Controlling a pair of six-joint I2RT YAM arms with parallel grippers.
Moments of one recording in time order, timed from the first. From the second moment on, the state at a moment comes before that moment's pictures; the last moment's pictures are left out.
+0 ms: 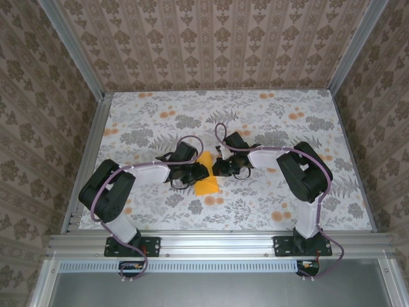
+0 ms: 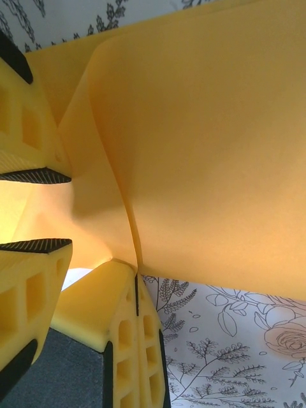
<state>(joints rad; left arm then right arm) -0.70 1.65 0.79 -0.14 0.32 -0.96 0.55 1.92 1.05 -0.21 -0.49 0.50</state>
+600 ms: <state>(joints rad) -0.70 1.65 0.81 -0.13 0.34 -0.96 0.55 1.91 1.05 -0.21 -0.45 0.50</state>
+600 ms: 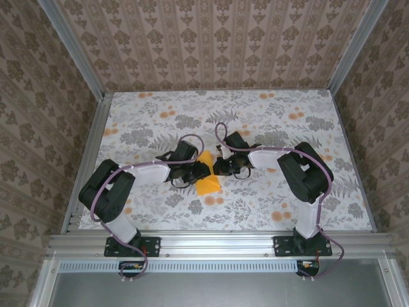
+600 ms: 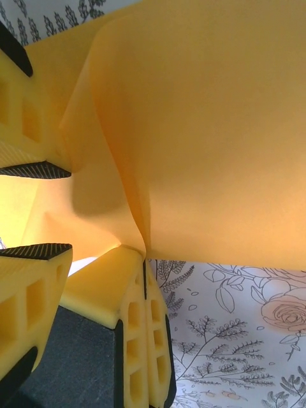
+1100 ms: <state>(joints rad) -0.69 1.65 0.83 -0.12 0.34 -0.95 0.55 1.90 1.05 -0.21 -0.44 0.50</state>
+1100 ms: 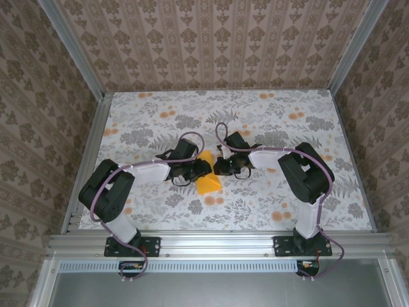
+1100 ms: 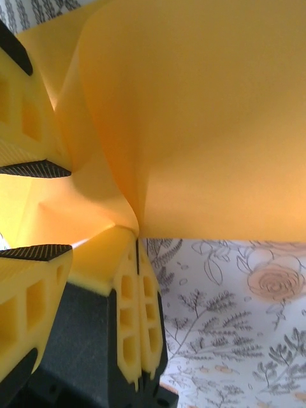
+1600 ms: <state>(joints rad) -0.69 1.71 0.86 -0.12 0.35 -0.95 0.55 1.90 1.04 -0.21 -0.43 0.50</state>
